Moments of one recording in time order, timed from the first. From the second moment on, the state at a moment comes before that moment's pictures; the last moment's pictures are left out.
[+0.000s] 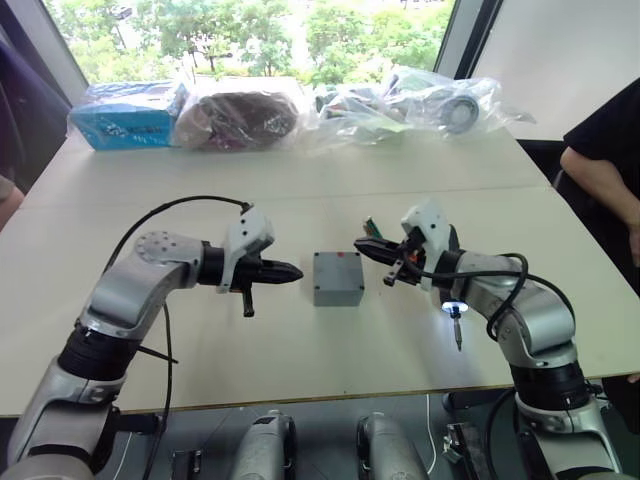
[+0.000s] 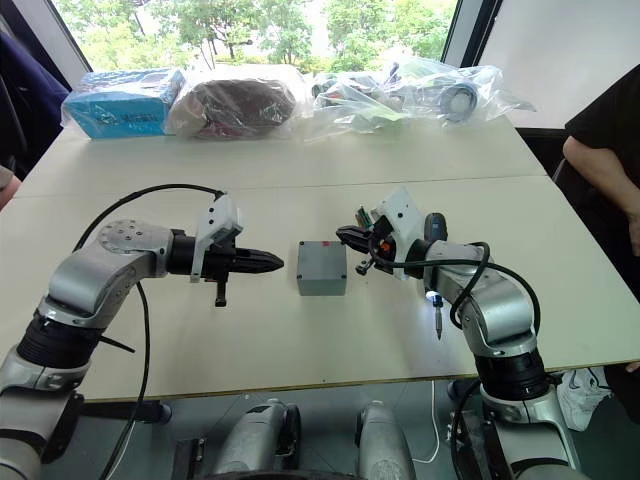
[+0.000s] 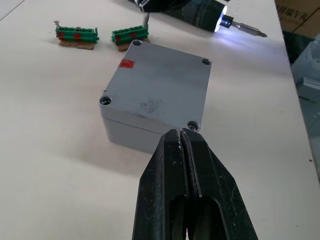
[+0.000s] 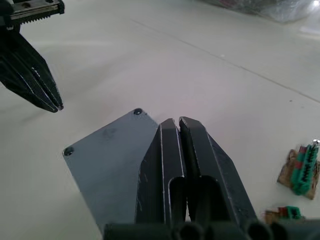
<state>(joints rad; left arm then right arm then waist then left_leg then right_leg) -0.57 0.69 -0.17 -0.19 -0.42 0.72 -1.11 -0.42 -0.47 0.02 -0.32 0.38 0.76 0.70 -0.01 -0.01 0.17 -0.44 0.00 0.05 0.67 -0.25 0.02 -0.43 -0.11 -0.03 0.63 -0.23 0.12</state>
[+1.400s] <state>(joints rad) -0.59 0.66 -0.18 -0.19 -0.42 0.72 -1.06 -0.41 -0.45 0.05 -0.23 0.37 0.73 0.65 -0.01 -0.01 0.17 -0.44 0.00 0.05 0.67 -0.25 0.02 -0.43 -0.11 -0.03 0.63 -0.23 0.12</state>
